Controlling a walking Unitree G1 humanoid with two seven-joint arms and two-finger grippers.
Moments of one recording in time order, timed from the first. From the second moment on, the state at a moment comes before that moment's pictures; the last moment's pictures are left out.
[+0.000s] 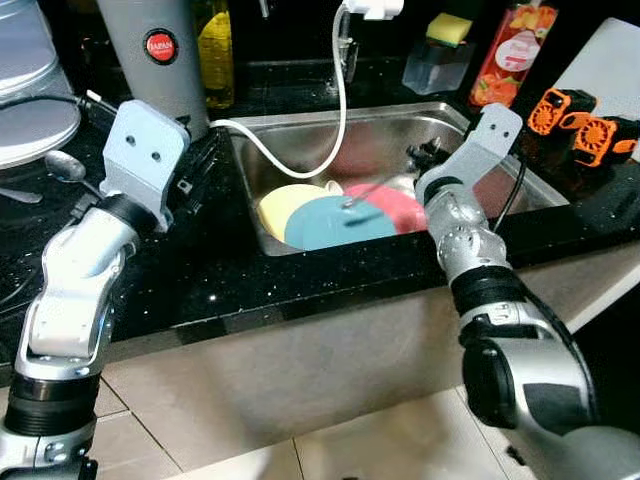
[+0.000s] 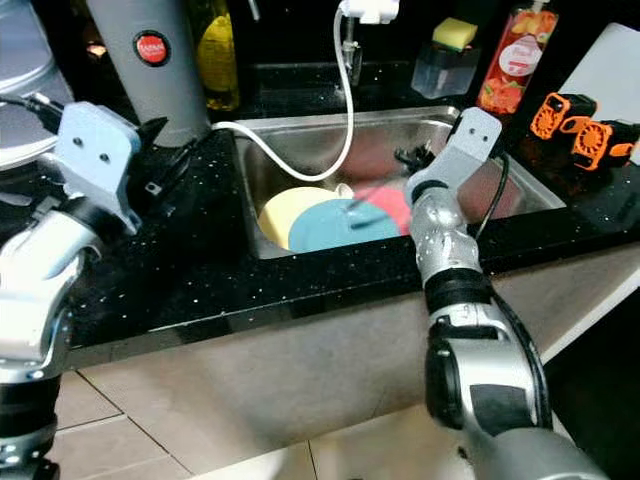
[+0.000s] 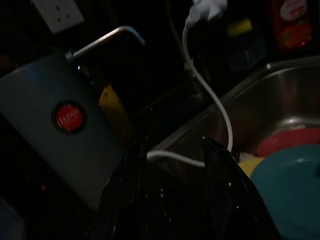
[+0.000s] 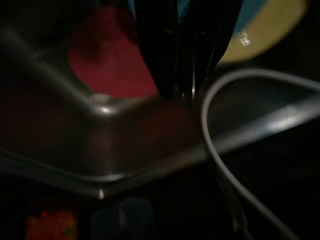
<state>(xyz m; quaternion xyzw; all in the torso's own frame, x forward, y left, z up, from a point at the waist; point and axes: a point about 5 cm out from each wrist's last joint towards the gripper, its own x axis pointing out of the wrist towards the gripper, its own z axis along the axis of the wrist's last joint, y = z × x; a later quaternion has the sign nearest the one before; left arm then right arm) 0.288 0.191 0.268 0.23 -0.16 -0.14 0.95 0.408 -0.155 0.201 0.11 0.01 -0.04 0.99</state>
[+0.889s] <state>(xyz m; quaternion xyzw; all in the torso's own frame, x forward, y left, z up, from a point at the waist) 0.302 0.272 0.233 0.14 0.03 0.12 0.98 0.396 -0.190 0.268 0.20 -0.19 0.02 0.96</state>
